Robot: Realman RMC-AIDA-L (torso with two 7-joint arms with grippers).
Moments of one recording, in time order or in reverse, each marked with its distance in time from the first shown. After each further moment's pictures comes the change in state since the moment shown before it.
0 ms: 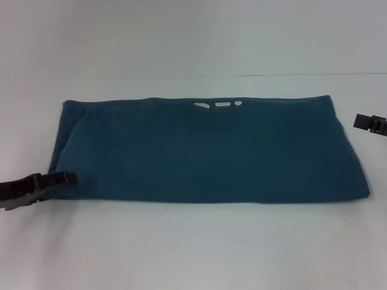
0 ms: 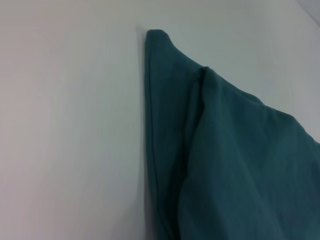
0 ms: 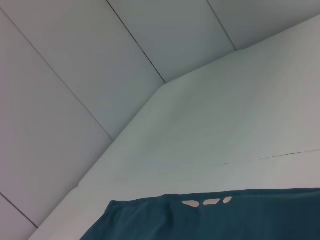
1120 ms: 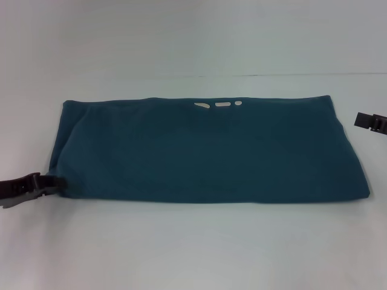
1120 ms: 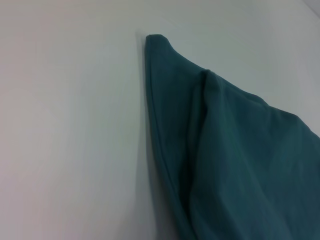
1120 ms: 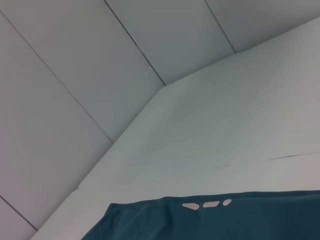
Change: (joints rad) left arm -0.007 0.004 0.011 0.001 0.011 -0.015 0.012; right arm 0.001 0.000 0.006 0.000 0.002 0.000 0.000
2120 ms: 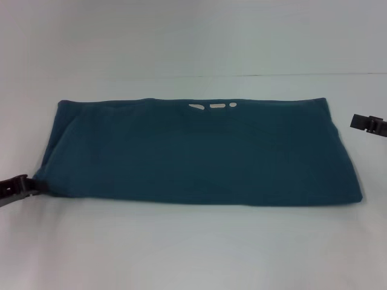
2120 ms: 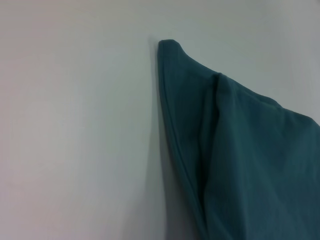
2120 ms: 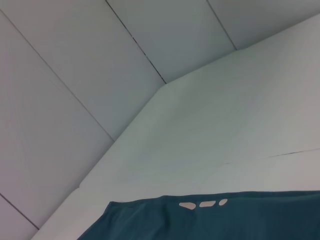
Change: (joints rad) left arm 0.011 0.010 -0.006 0.025 0.023 -0.005 0.005; right arm 0.001 0.008 -0.006 0.003 0.000 0.007 0.000
